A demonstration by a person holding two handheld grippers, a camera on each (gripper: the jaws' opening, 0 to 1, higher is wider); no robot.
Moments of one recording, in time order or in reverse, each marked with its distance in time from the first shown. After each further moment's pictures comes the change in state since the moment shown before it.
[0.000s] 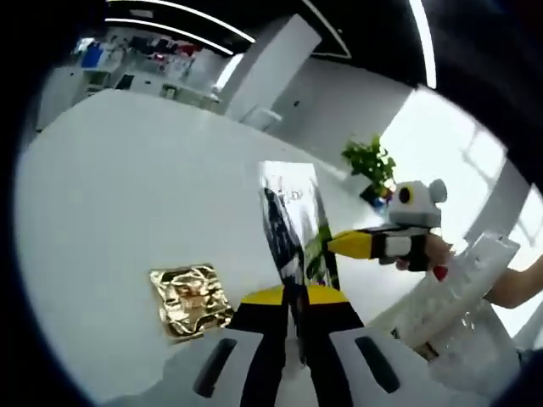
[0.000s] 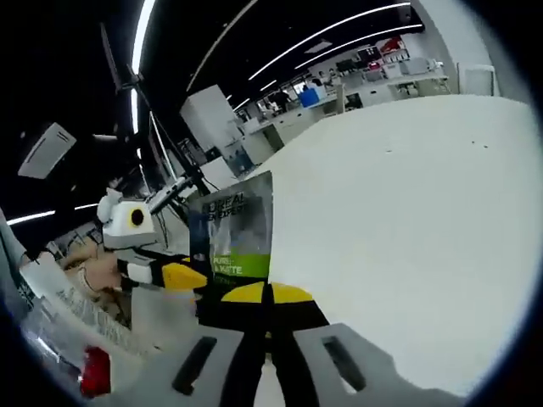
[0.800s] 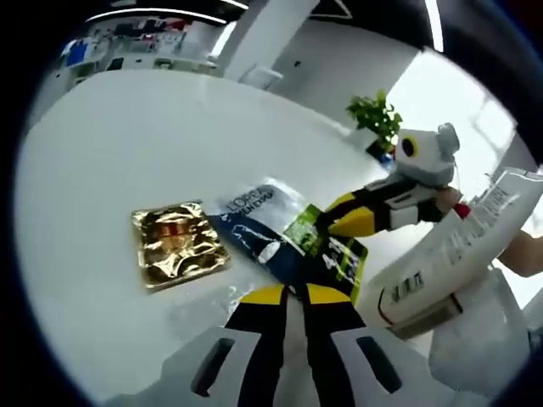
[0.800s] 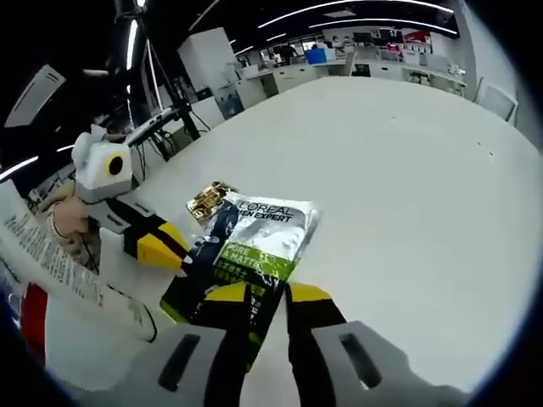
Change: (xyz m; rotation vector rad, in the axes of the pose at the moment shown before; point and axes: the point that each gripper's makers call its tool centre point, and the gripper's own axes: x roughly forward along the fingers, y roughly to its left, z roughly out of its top) left arm 0.011 0.005 -0.071 -0.011 0.247 0.008; right arm 0.000 -0.036 -0.066 -0.141 0.306 -0.105
